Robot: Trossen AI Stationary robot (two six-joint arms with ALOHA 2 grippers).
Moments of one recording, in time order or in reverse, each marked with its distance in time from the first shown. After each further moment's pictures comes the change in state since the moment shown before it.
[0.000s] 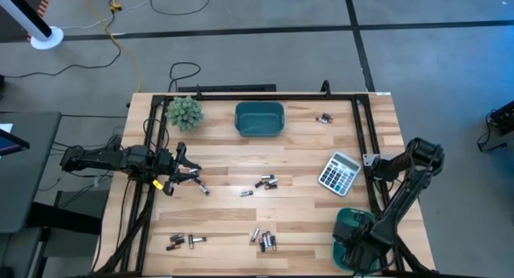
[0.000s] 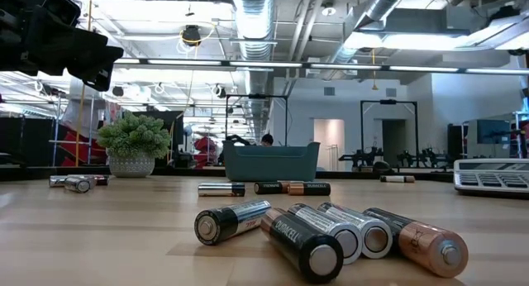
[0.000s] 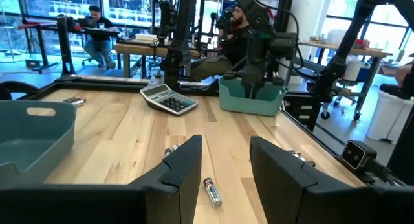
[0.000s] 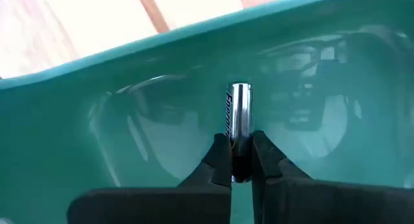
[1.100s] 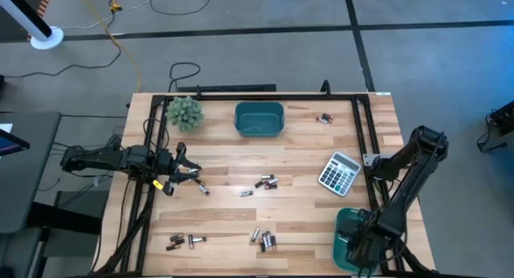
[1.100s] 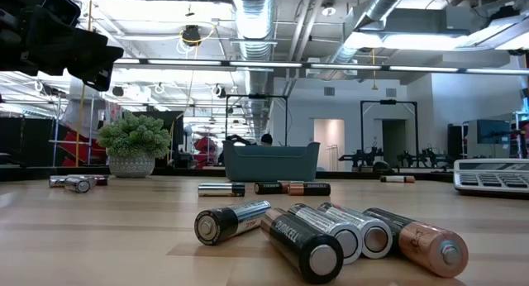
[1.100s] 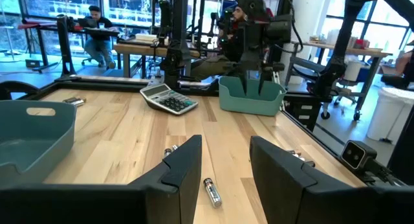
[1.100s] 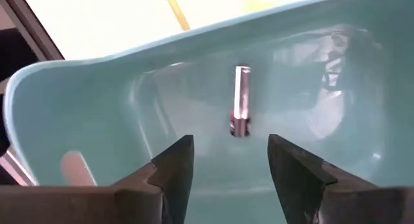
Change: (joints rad) left arm 0.000 0.000 0.000 0.000 0.000 0.000; right arm -0.004 -0.177 -0.002 -0.073 -0.020 -0.002
